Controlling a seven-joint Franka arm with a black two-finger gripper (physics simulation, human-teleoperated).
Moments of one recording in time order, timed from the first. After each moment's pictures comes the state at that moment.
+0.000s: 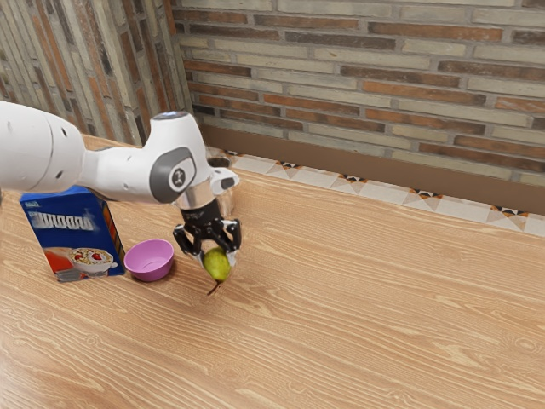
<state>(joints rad) -0.11 0.30 0.09 -1.97 -0.18 2.22 -0.27</state>
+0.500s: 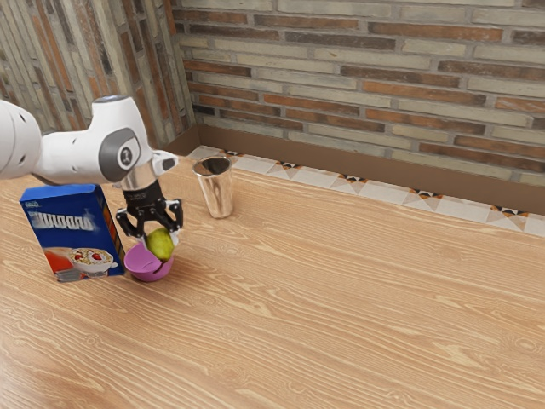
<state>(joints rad) 0.00 0.26 0.20 -1.96 -0.15 2.16 -0.26</state>
